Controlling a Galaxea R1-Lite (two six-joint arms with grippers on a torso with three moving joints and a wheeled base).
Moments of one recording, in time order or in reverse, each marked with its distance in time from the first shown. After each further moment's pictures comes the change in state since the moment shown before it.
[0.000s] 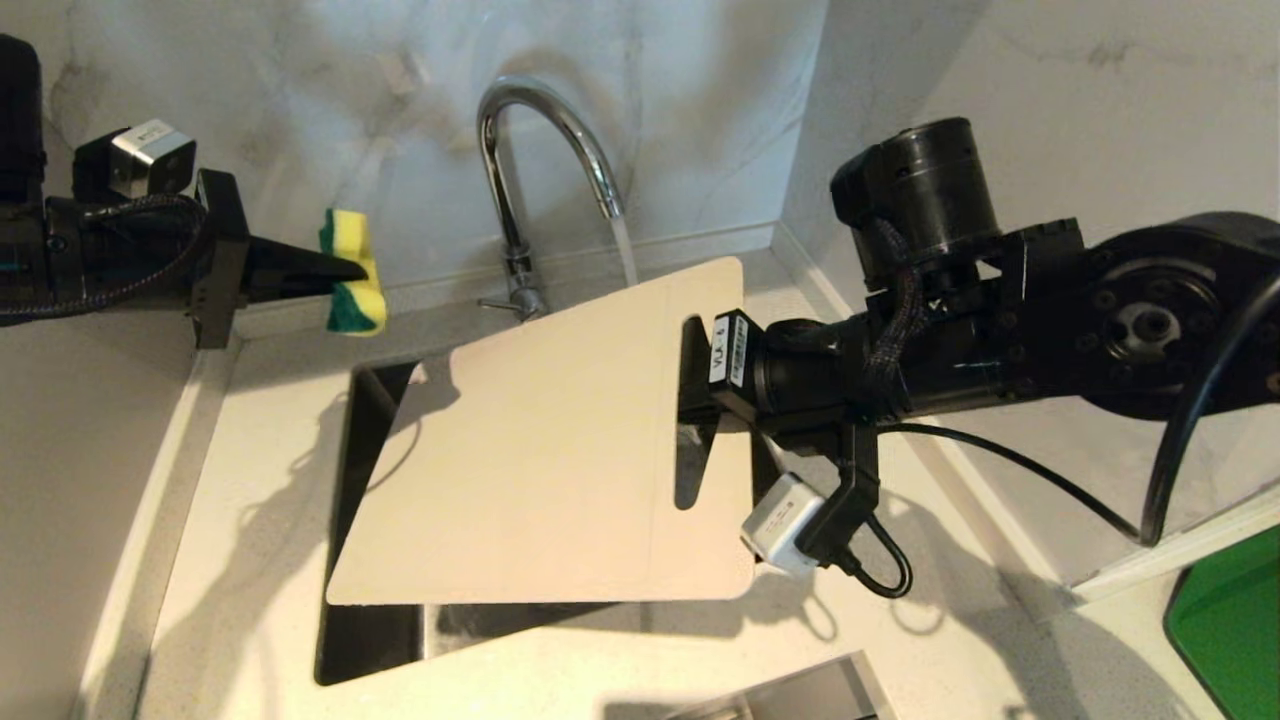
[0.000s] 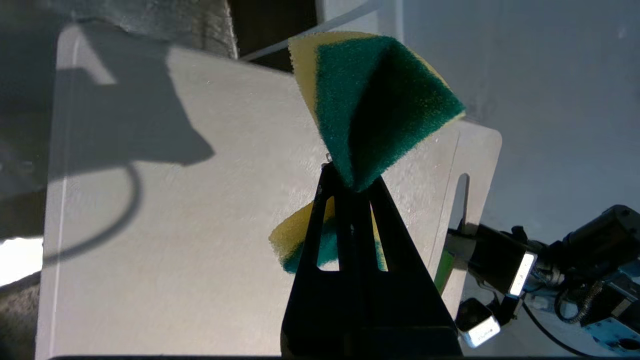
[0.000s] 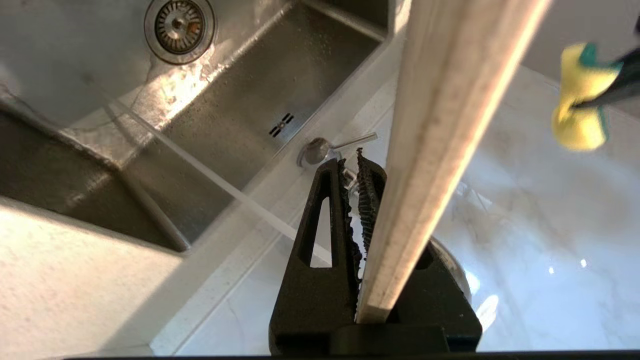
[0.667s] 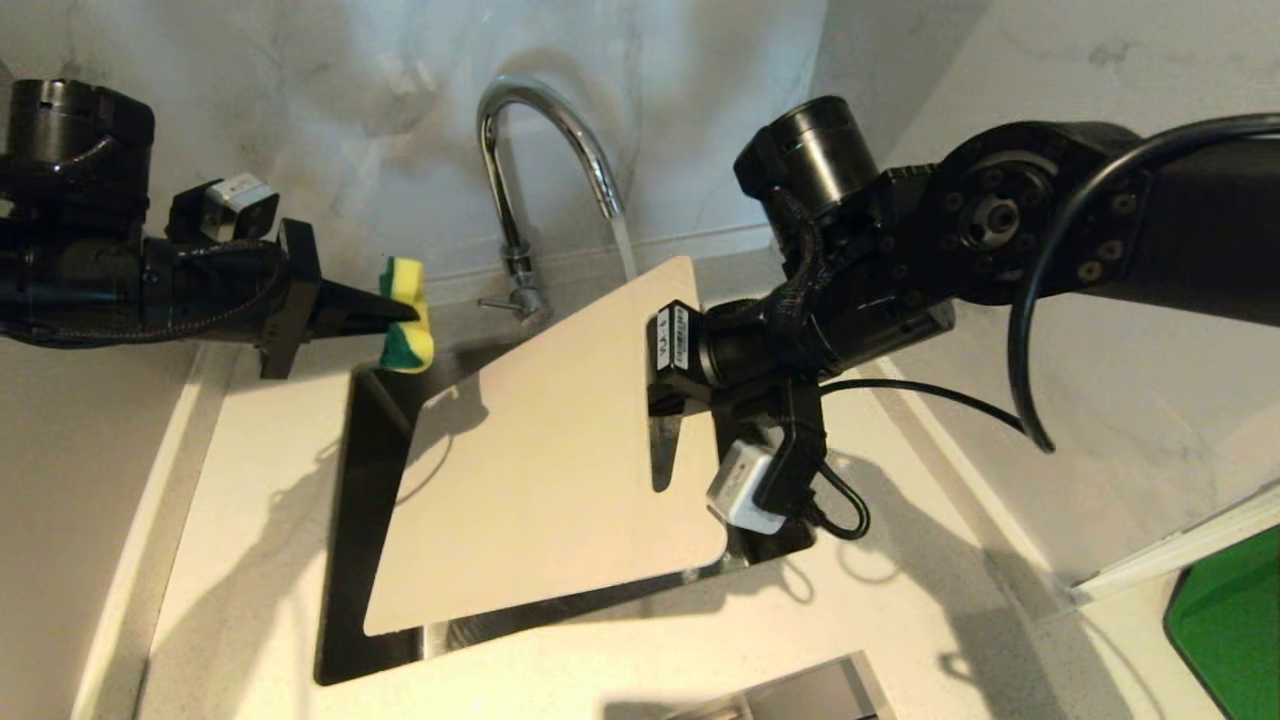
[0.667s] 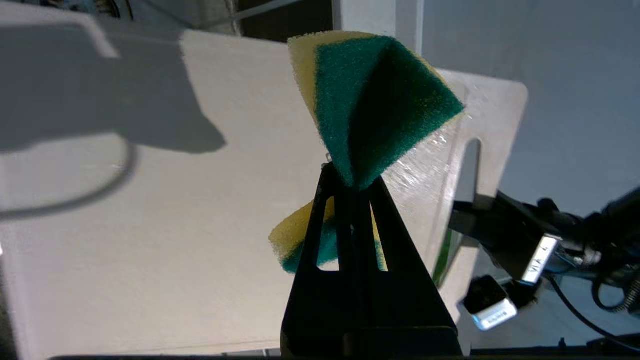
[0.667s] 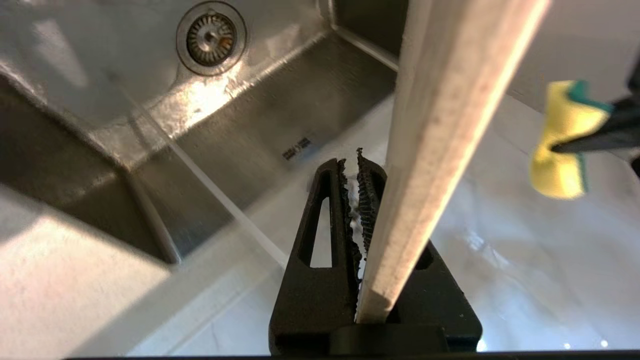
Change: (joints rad) left arm -0.037 0.090 -0.008 0.021 -0.033 0.003; right arm 0.039 0.199 -0.386 0.349 -0.071 -0.105
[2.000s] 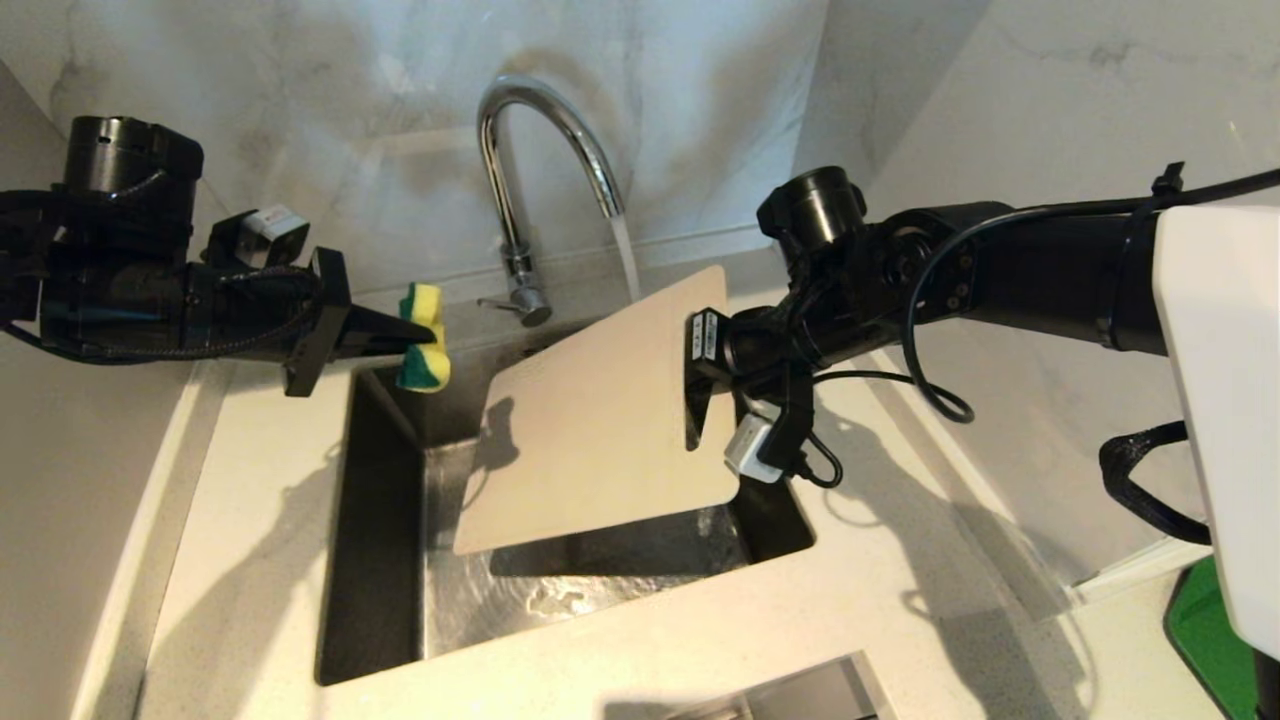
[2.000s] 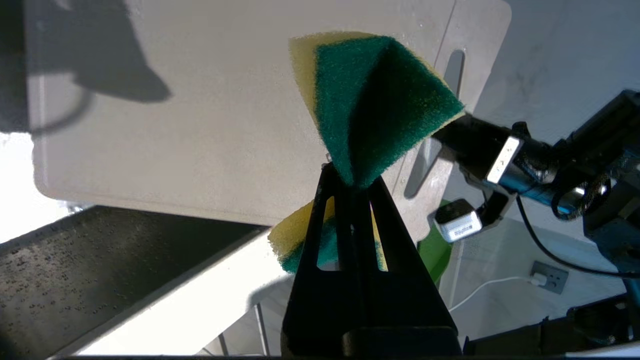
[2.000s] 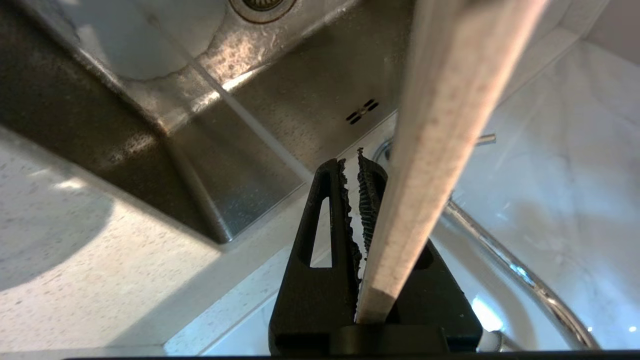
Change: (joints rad) left arm -0.011 0.048 0.008 -0.007 0.000 -0.003; right arm -0.173 0.198 -0.137 -0.084 0.038 -0.072
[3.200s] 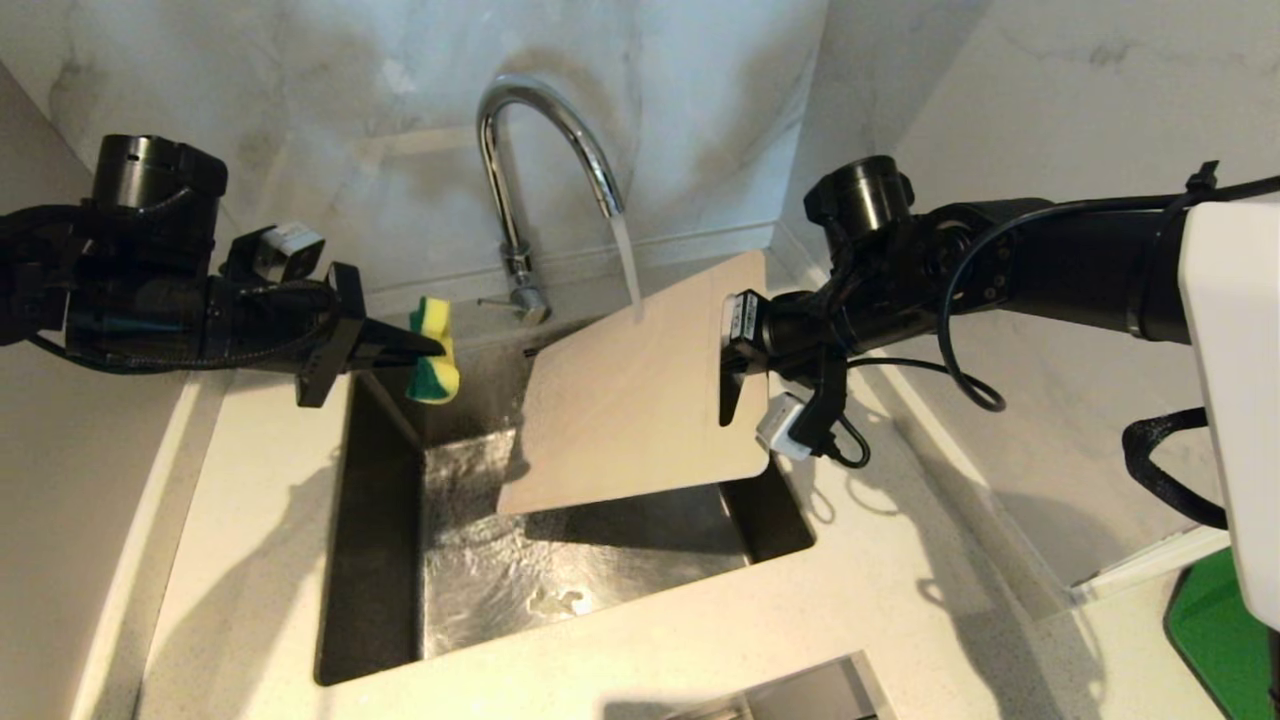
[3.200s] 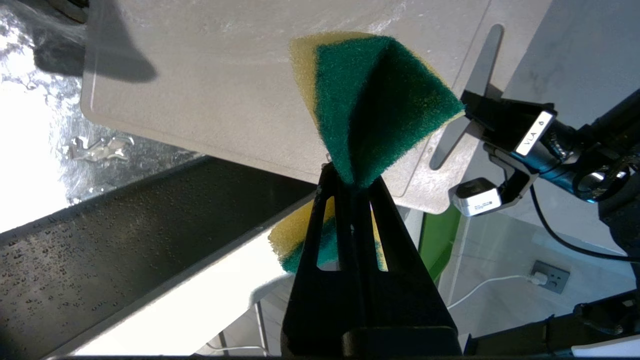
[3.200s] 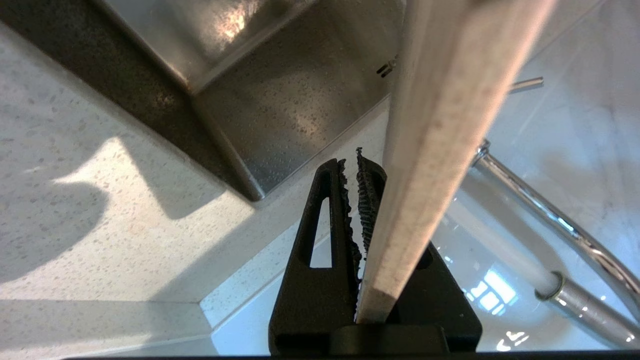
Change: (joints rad) left arm -0.004 0.026 0.004 0.000 0.001 -0.006; right arm -0.080 -0.003 0.000 -0.042 0.026 0.001
